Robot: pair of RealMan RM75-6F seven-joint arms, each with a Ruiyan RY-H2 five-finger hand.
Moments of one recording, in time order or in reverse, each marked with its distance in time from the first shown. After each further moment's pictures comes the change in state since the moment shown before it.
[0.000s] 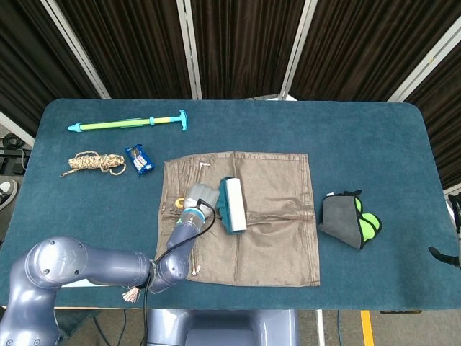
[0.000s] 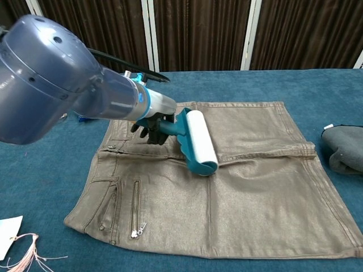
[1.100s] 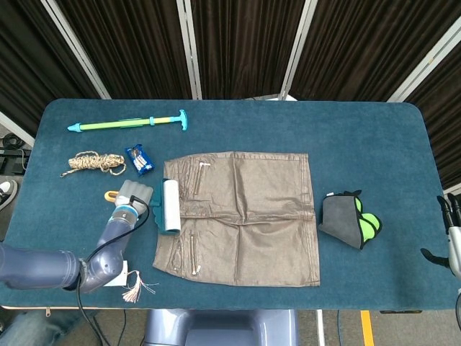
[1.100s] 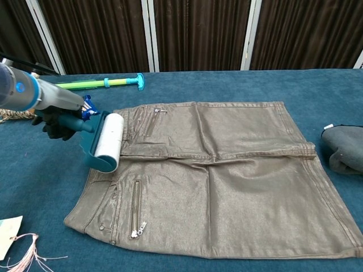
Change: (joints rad) left arm 0.200 0.344 0.198 -0.255 0.097 -0.020 -0.031; right arm -0.001 -0.010 -0.013 -0.032 -0.035 0.027 -0.054
